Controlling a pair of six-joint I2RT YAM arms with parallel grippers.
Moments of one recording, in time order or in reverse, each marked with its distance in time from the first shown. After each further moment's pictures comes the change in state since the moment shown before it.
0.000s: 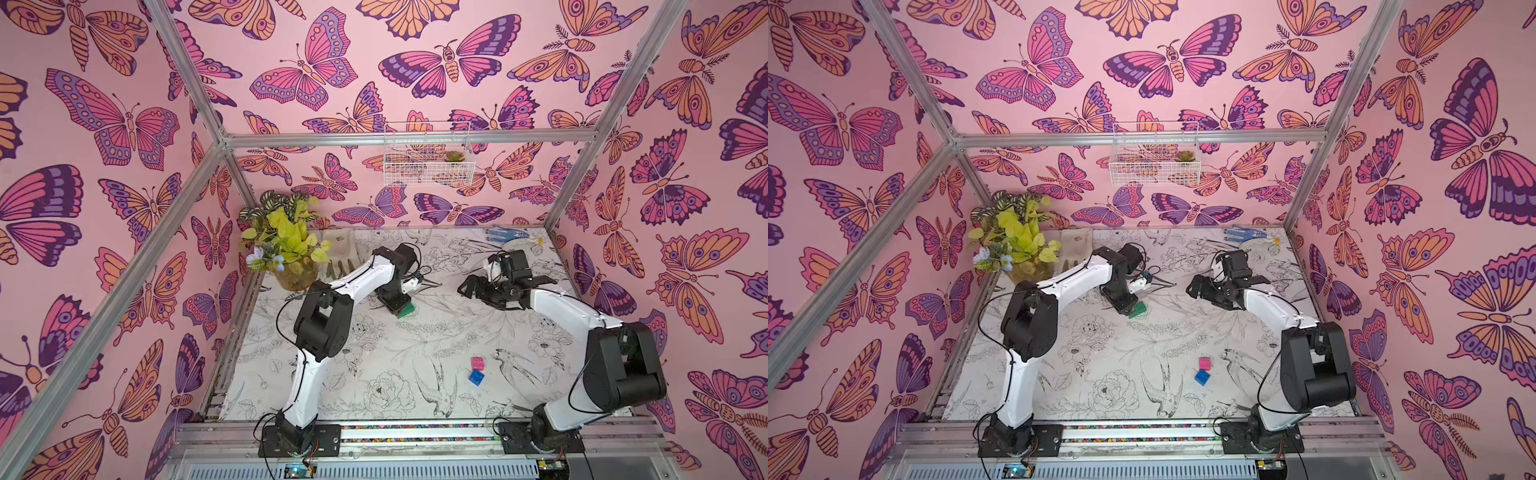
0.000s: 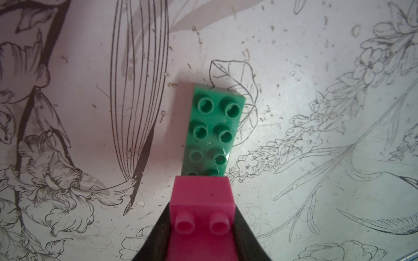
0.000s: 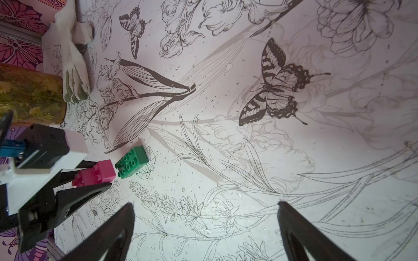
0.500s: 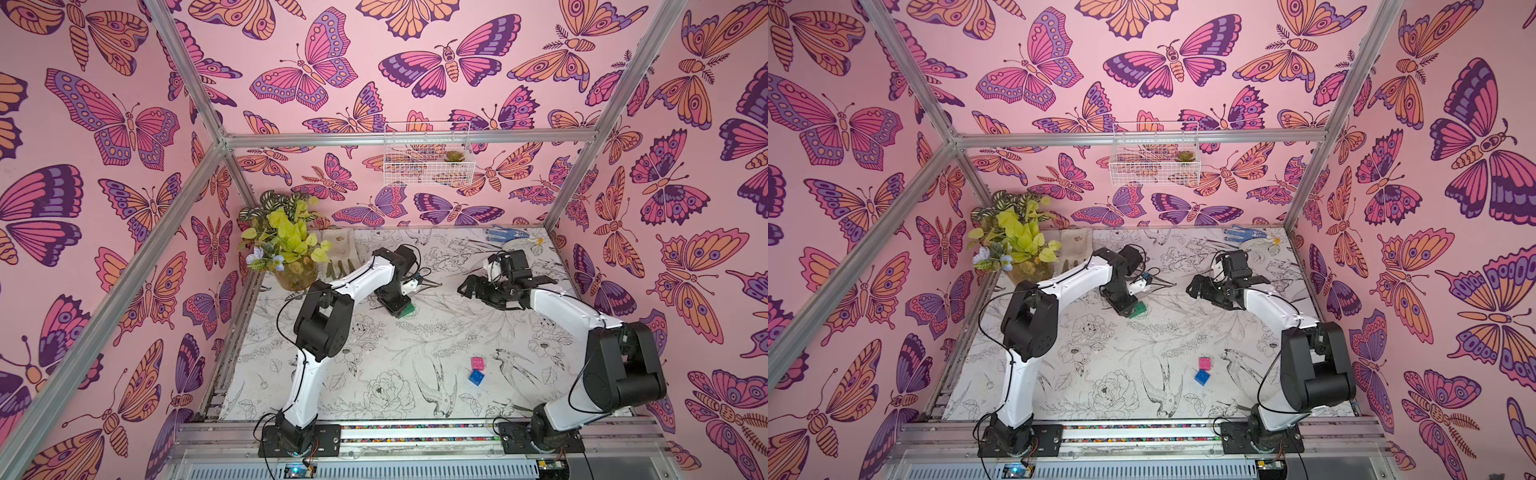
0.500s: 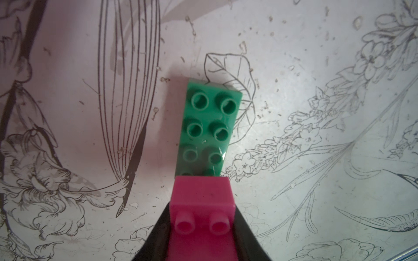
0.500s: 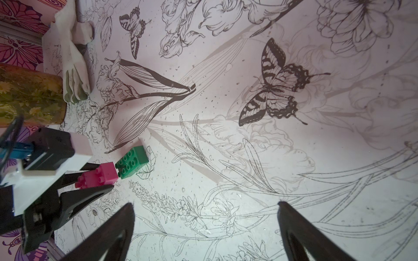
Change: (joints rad) left arm 0.000 0.000 -0.022 0.000 0.009 -0.004; right arm 0.000 0.000 0.000 0.000 0.000 0.000
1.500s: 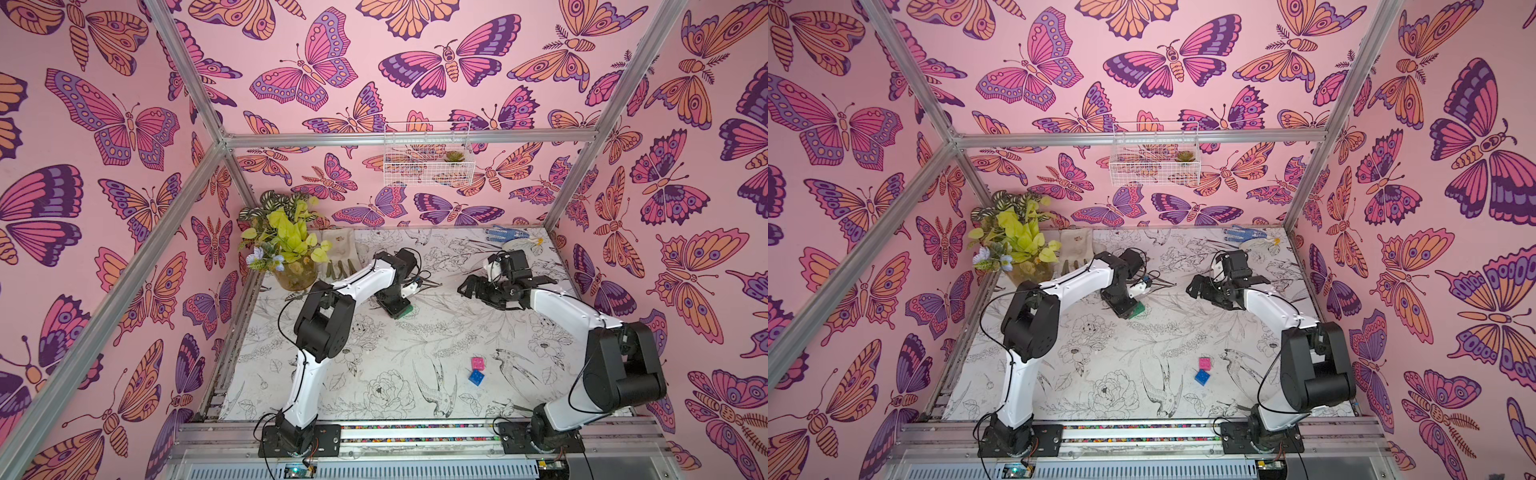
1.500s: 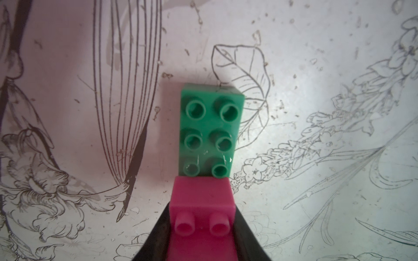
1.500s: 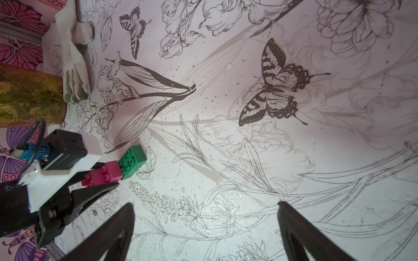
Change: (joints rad) left arm -0.013 -0.002 -0.043 0.048 -0.048 0.000; right arm 0.000 0.000 0.000 0.000 0.000 0.000
